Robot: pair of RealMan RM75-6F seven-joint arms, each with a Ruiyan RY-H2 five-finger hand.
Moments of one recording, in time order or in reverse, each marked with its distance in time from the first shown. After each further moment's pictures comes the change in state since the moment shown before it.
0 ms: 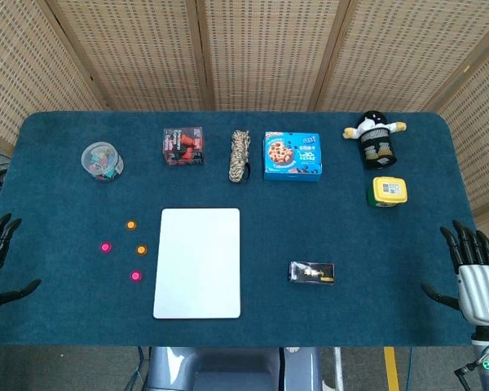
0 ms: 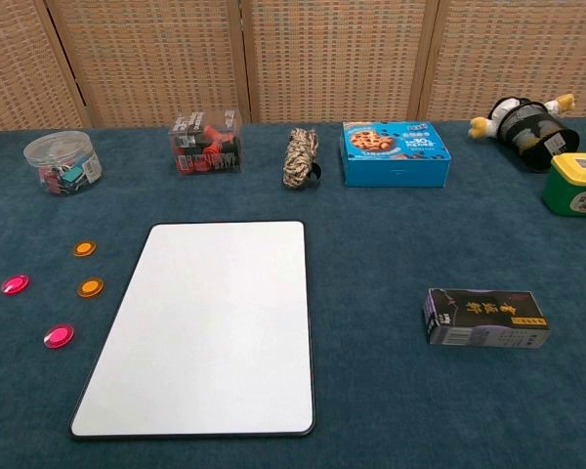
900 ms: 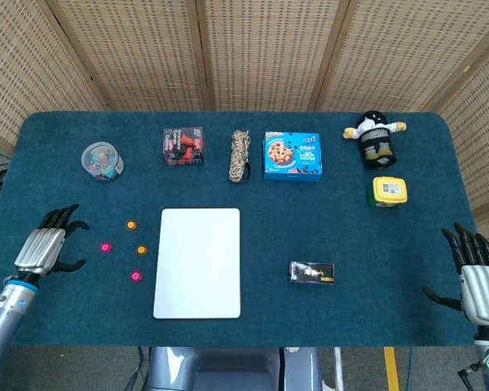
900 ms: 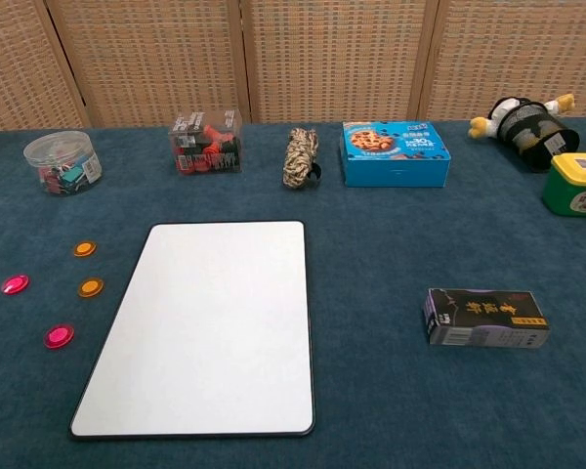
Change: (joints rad) left arm -0.286 -0.158 -0.070 0.187 -0.222 -0.517 0.003; right arm 0.003 0.029 -0.006 -0.018 0.034 -0.054 0.075
